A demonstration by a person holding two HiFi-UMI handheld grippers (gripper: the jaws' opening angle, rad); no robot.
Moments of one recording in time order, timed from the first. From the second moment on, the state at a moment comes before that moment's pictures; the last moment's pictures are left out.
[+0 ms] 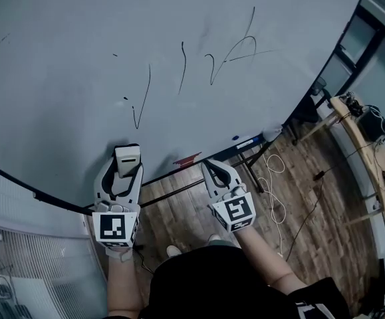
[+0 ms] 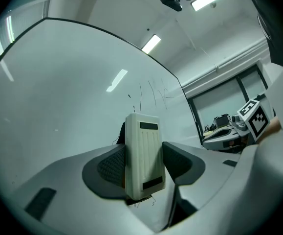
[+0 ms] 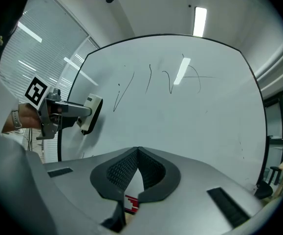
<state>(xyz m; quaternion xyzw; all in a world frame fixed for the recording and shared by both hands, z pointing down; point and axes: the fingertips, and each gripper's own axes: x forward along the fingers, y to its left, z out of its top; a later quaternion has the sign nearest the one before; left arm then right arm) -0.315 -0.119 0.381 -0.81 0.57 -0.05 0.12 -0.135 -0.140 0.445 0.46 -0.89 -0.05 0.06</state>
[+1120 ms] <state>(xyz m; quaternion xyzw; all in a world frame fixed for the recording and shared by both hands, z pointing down) -0.278 -0.174 0.210 -0.76 0.60 0.01 0.26 -0.090 -0.170 0.422 0.46 -0.89 -0.04 0.03</state>
